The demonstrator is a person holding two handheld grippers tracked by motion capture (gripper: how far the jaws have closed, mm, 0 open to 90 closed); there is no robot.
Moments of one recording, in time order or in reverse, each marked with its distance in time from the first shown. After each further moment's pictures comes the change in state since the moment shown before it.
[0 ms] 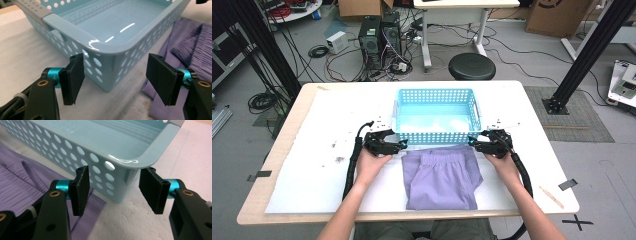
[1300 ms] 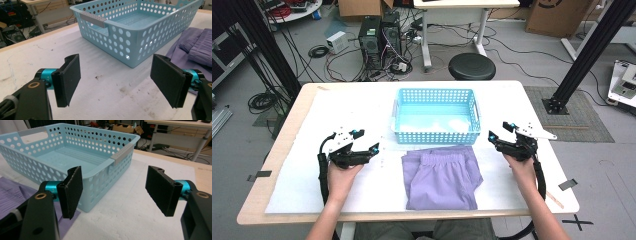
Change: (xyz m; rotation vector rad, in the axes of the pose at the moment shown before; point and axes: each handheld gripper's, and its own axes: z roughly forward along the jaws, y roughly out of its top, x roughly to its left) left arm 0.014 -0.039 -0.089 -0.204 0.125 0.039; right arm -0.031 -0.023 -0.051 -0.304 -0.069 0.044
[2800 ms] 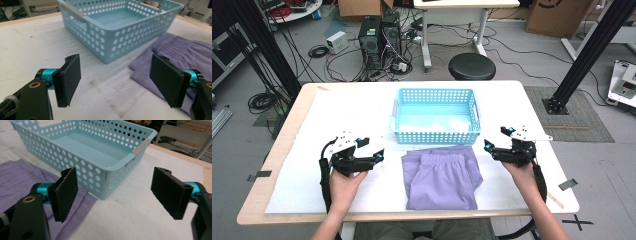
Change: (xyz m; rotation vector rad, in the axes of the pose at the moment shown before) left arm -0.039 0.014 -0.014 0.068 -0.060 -0.113; right arm 0.029 0.012 -0.019 0.106 0.030 -0.099
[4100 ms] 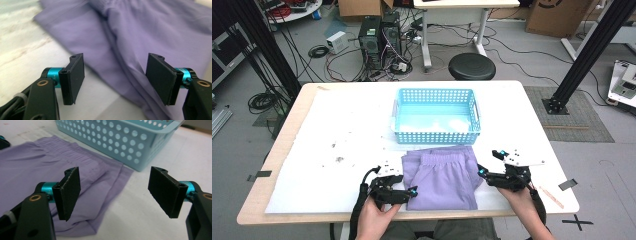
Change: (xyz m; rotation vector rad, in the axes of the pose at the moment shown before) left arm -0.096 -0.033 0.040 0.311 -0.061 -0.133; right arm 0.047 -0.032 -0.020 0.069 0.093 0.018
